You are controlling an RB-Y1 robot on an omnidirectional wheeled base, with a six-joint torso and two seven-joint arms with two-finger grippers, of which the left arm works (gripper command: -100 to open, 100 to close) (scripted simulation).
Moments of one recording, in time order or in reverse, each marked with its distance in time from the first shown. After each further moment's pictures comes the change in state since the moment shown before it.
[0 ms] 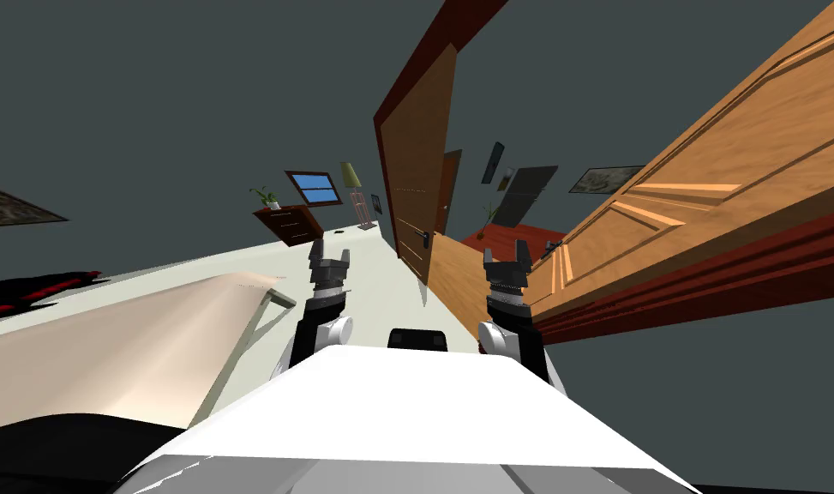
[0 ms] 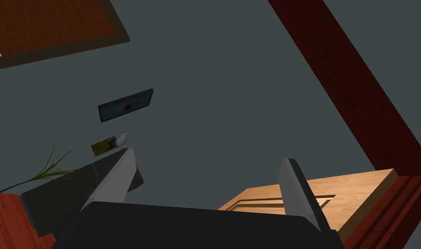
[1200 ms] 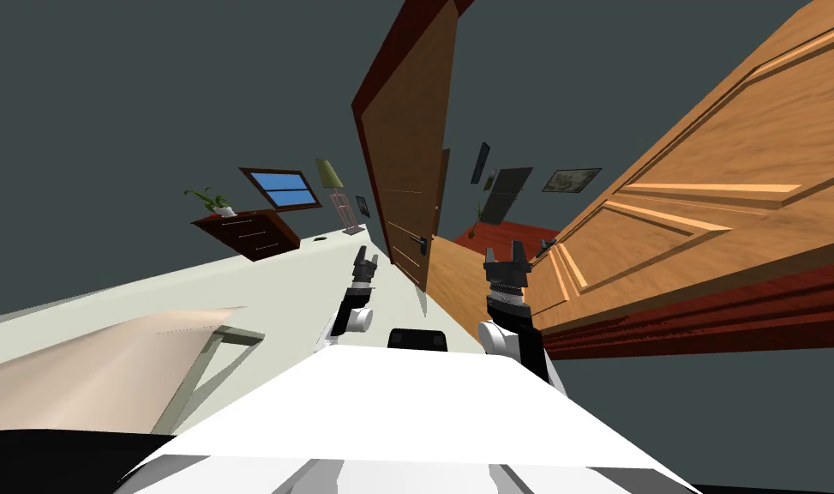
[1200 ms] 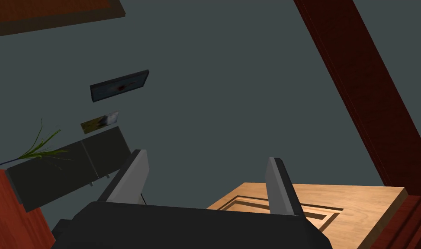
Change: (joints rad) arm -0.177 0.076 -0.138 0.293 0.005 0.033 0.032
